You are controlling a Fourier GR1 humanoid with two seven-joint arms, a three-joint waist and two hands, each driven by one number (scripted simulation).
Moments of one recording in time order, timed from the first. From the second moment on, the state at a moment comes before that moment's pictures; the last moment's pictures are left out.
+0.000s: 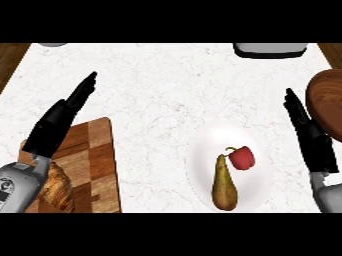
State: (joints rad) left arm -0.29 0.47 -0.28 -1.57 0.08 0.08 0.17; right arm -0.15 -0.45 0.23 -1.45 -0.11 -0.26 -0.01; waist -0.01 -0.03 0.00
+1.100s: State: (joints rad) left arm -0.16 0.28 -0.33 -1.57 0.16 0.02 0.04; right arm 0.10 -0.32 0.44 -1.64 0.64 -0.65 0.41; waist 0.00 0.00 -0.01
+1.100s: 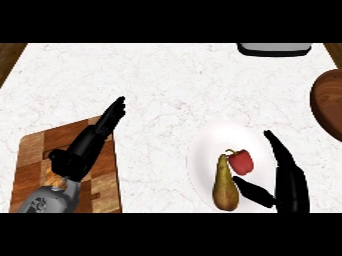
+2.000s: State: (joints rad) left arm -0.17 0.28 -0.31 -1.56 0.17 -0.01 0.03; right arm -0.20 -0.29 0.52 -1.81 0.42 0.17 1.18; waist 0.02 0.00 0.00
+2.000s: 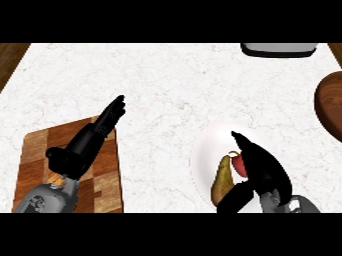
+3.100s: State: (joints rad) left arm -0.15 0.24 -0.28 -1.56 0.14 -0.02 0.04; right arm -0.25 -0.16 0.61 -1.68 0.68 0.18 1.19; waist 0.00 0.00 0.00
